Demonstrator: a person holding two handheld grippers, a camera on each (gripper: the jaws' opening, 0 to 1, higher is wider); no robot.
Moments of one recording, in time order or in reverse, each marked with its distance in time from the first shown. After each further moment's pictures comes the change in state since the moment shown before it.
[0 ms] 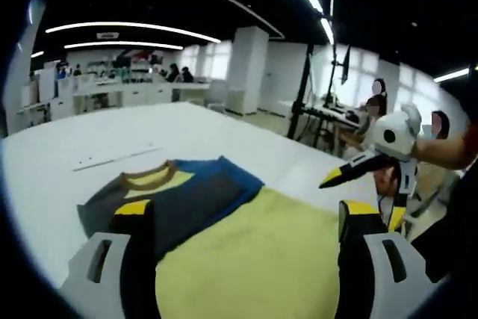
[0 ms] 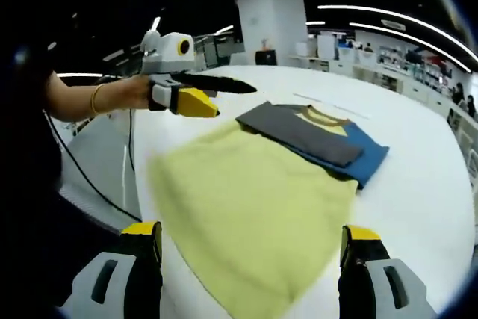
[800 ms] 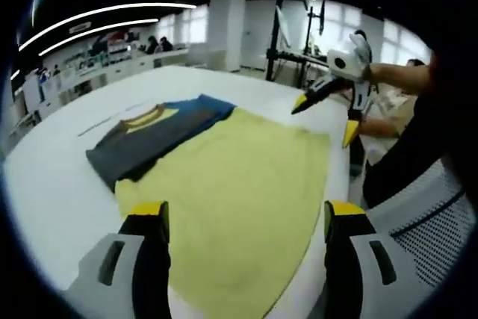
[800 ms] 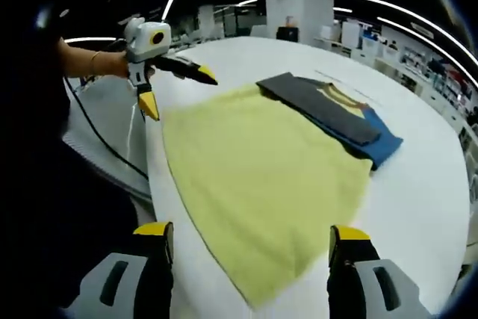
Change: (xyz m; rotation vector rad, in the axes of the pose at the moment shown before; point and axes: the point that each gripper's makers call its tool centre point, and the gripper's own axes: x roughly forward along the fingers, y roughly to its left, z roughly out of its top) left arm -0.087 -0.035 -0.099 0.098 0.243 -0.089; right arm -0.006 0.013 -0.042 -0.134 0.172 0.033
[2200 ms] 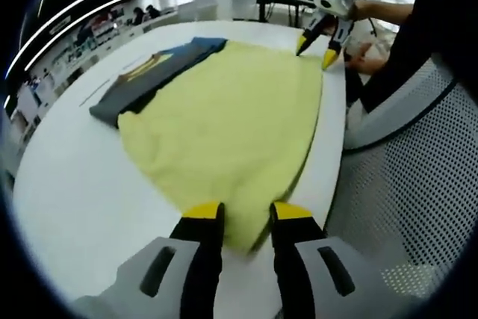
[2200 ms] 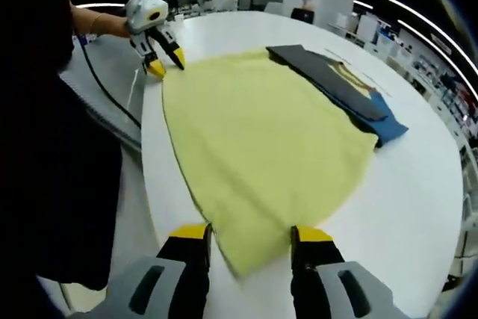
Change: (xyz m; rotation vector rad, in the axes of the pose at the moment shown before) left arm -0.029 0.006 -0.083 0.102 0.271 0.043; right arm 0.005 -0.005 -0.045 -0.101 0.138 -0.001
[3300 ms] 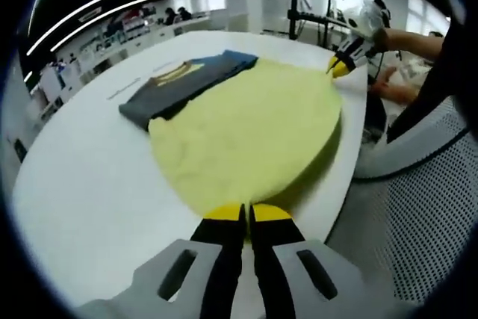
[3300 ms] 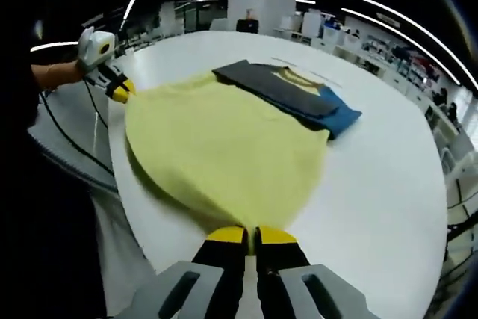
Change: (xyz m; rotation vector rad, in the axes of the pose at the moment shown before) left arm -0.025 0.015 0.021 -0.127 -0.038 0.135; right arm -0.023 -0.028 0.017 0.239 -0.108 -0.215
